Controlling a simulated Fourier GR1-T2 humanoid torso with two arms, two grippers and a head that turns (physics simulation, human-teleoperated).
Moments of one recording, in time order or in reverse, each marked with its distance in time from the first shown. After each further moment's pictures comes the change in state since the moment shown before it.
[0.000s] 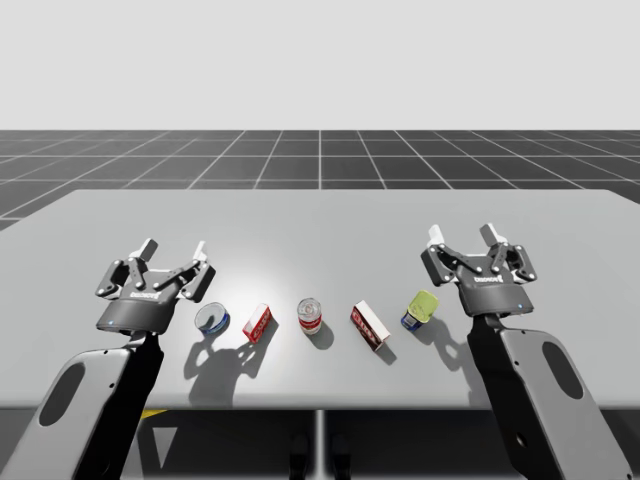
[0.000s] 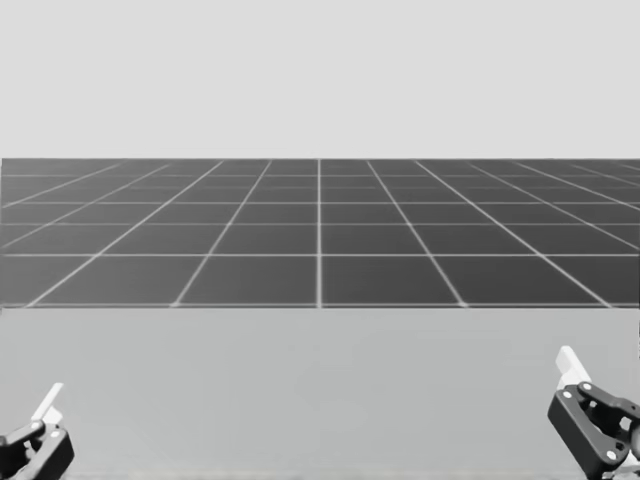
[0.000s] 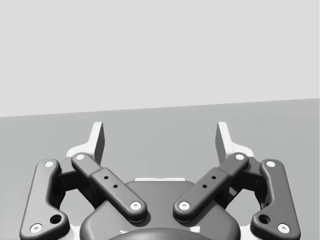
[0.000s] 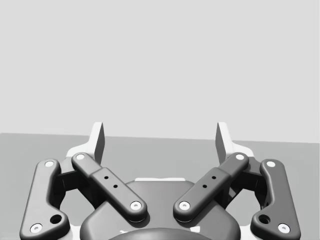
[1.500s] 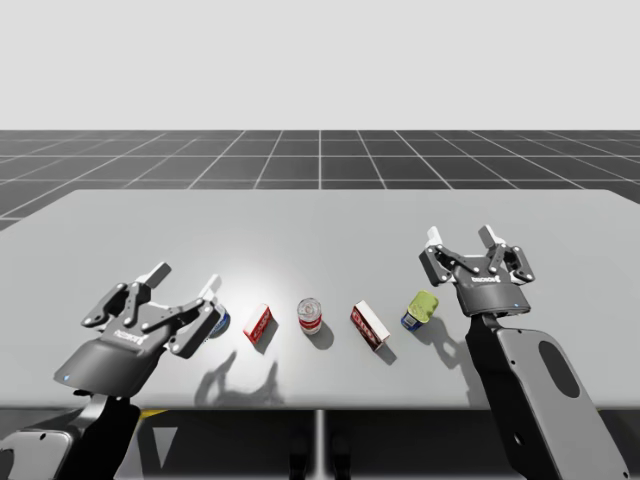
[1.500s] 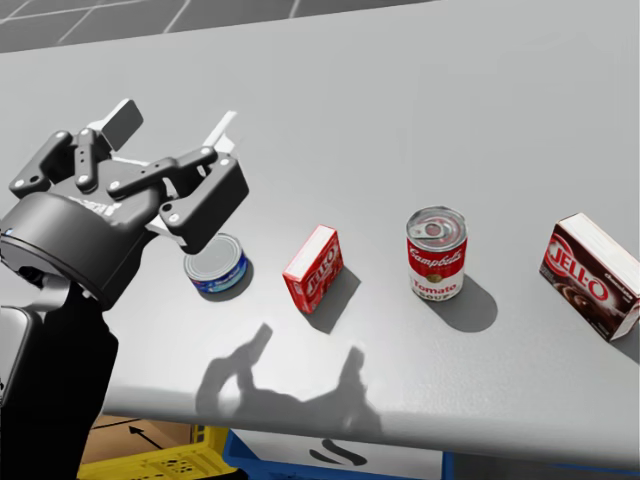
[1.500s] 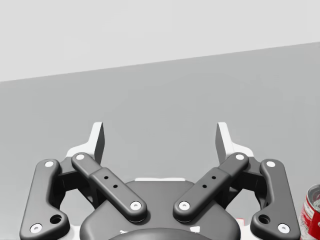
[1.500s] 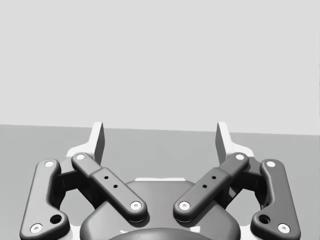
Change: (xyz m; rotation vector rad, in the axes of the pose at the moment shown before) left arm 0.035 -0.023 0.057 -0.220 0.137 0.050; right arm -0.002 0.002 0.000 -0.018 0.029 0.016
